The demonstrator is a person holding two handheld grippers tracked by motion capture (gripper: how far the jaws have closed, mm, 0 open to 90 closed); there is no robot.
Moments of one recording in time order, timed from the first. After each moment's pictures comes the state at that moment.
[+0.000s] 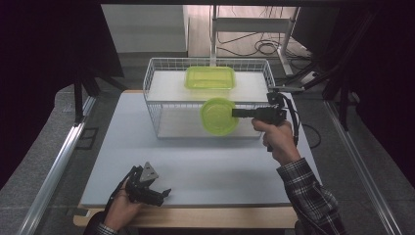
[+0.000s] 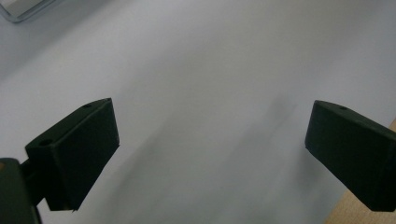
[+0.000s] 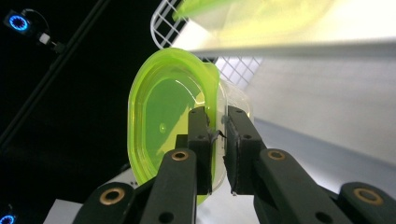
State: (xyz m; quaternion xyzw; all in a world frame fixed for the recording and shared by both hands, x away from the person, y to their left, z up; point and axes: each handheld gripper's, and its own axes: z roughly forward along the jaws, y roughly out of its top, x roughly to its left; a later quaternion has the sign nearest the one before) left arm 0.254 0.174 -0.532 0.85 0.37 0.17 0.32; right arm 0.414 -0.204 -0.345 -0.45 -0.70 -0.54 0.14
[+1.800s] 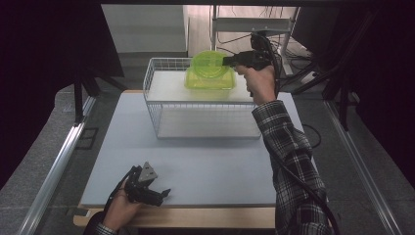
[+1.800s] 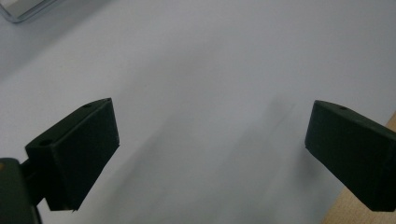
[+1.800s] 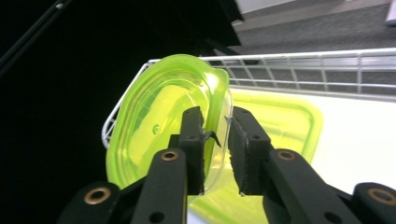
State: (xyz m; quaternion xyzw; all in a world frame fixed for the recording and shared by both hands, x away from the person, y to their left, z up) left arm 0.254 0.177 -0.532 0.85 0.37 0.17 0.32; right arm 0.508 -0.145 -0.256 -0.51 -0.71 -0.50 0.00
